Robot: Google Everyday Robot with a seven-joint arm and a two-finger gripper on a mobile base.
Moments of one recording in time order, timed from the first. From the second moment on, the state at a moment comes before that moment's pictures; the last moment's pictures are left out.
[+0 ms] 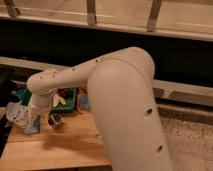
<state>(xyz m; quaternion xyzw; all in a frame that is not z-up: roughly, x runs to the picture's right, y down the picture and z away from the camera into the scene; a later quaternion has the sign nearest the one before) -0.311 0.130 0.705 -0.44 0.08 0.60 0.66</state>
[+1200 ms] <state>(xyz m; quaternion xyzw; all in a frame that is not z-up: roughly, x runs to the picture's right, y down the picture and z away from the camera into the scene) -0.251 0.127 0.750 -0.47 0.11 0.67 0.57</state>
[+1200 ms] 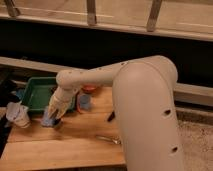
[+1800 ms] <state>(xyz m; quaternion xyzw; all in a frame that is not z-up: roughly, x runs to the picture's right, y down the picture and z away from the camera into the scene) -0.248 0.130 0.764 -0.48 0.10 0.68 0.55</state>
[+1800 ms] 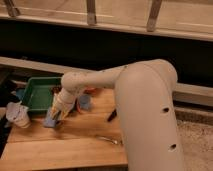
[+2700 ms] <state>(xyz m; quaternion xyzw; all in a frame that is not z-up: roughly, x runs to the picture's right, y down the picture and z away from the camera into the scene) -0.245 0.113 0.744 -0.45 0.10 0.68 0.57</state>
